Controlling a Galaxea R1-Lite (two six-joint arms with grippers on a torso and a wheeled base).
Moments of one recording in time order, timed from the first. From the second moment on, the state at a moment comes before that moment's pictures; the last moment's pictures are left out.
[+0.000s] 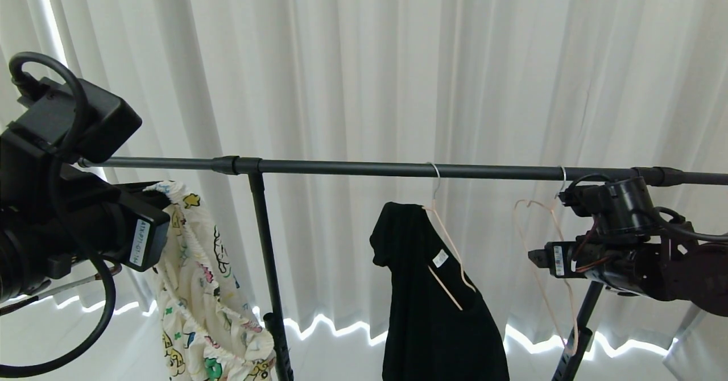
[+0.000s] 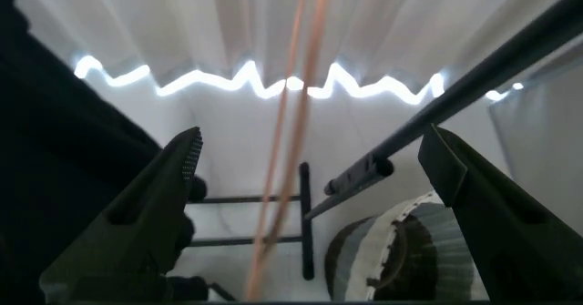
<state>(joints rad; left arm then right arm) -0.44 1.17 -0.84 -0.01 0.32 0.36 0.41 1.71 -0.78 -0.23 -0.36 0.26</state>
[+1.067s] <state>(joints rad) -0.44 1.18 -0.84 -0.01 0.32 0.36 0.33 1.74 -0.75 -0.21 -0.19 0.26</state>
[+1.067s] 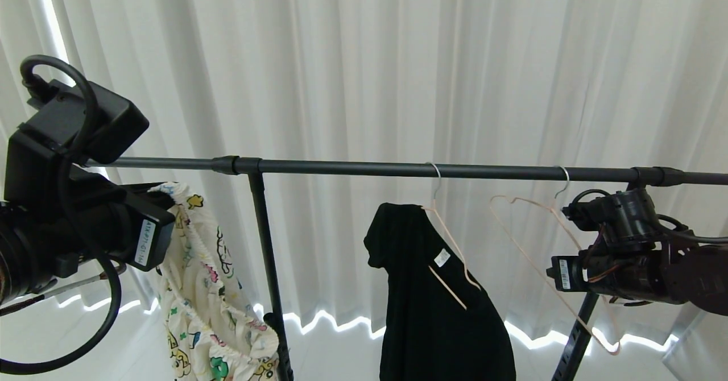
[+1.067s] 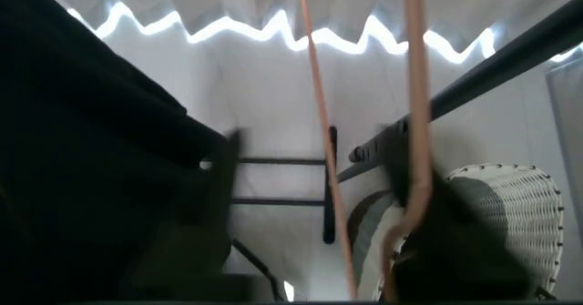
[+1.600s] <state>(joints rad) -0.44 1.18 -0.84 -0.01 0.32 0.36 0.33 1.73 -0.75 -0.27 -0.19 0.25</state>
